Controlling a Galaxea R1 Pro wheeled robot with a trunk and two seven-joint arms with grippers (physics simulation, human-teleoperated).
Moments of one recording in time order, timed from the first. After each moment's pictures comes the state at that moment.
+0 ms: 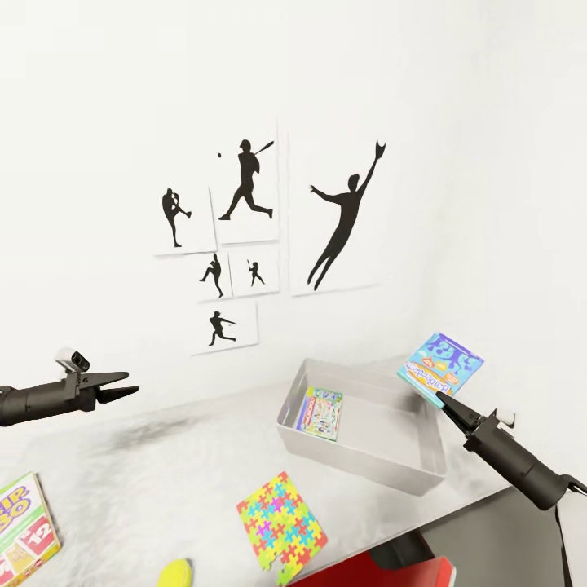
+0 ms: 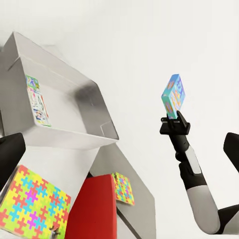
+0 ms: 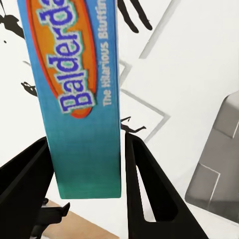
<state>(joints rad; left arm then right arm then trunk) -0.72 0.64 0.01 -0.82 0.42 0.98 -1.57 -0.27 -0.05 -0.63 -1.48 -0.67 0.99 0.89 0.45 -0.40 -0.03</state>
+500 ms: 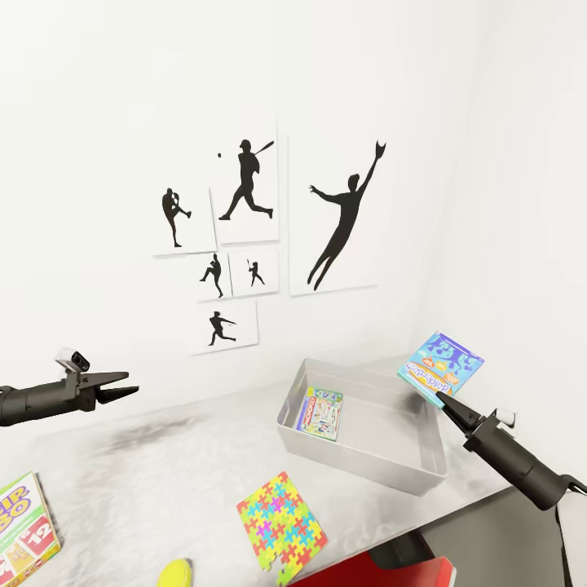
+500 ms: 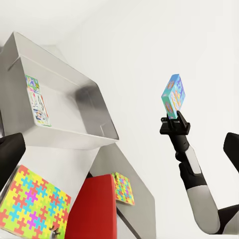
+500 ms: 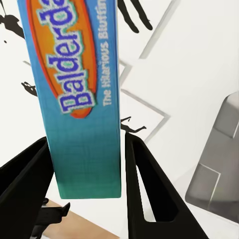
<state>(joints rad) -0.72 0.64 0.01 -0.82 0.42 0.98 -1.57 -0.27 -0.05 -0.63 -1.48 -0.67 0.99 0.89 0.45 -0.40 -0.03</state>
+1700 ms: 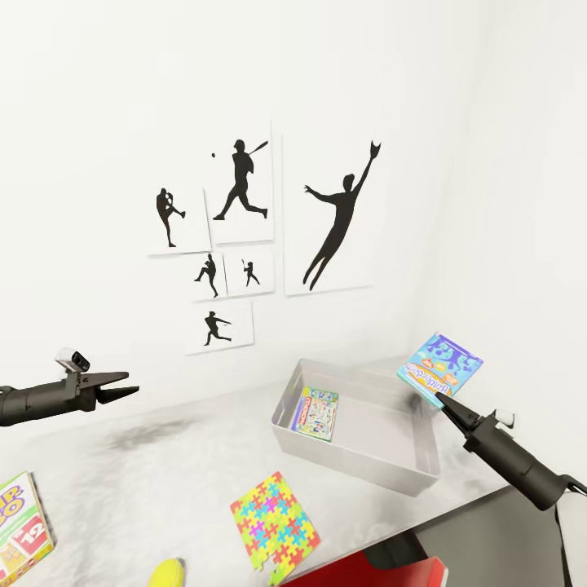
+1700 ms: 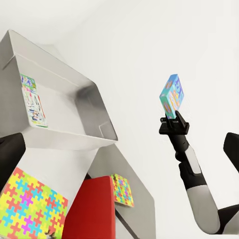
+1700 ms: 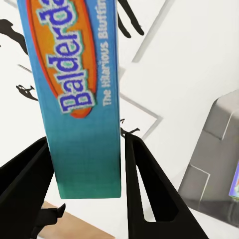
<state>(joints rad) -0.72 0.64 0.01 -0.82 0.42 0.98 -1.57 -0.27 -0.05 -0.63 -1.48 -0.67 0.99 0.87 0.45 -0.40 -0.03</state>
